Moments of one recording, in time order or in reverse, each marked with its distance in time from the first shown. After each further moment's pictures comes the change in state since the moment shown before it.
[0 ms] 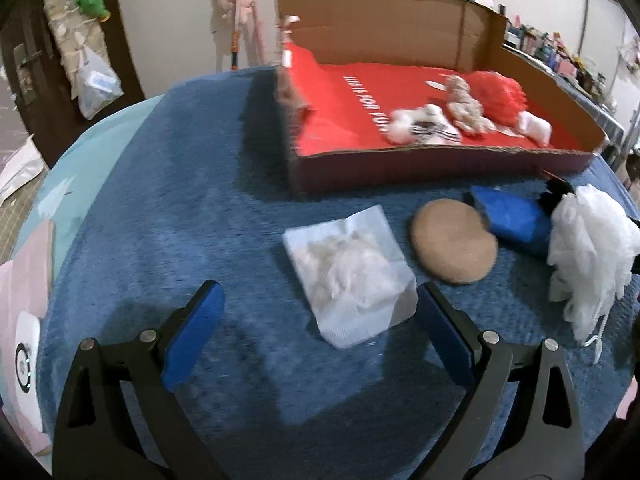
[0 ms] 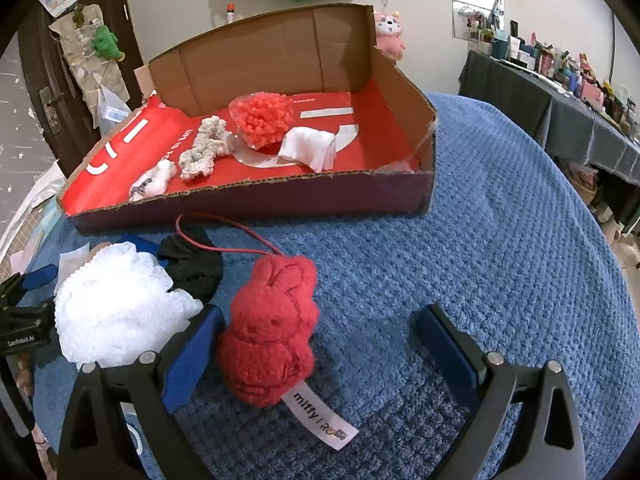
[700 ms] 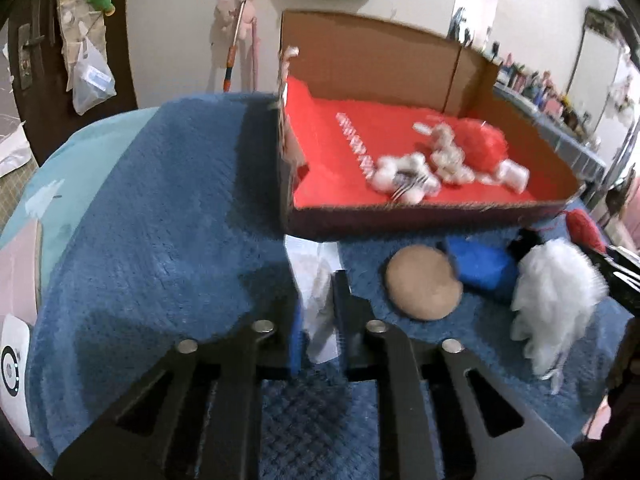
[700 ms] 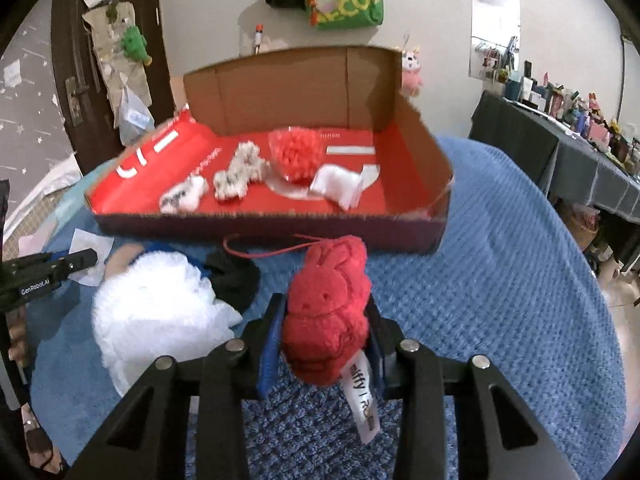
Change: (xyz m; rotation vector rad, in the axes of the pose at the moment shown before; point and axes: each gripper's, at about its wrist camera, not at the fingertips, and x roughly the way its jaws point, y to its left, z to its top) left arm -0.021 0.005 0.014 -0.070 -0.099 -0.120; right arm -0.029 0.018 0.001 -0.092 -0.121 0.008
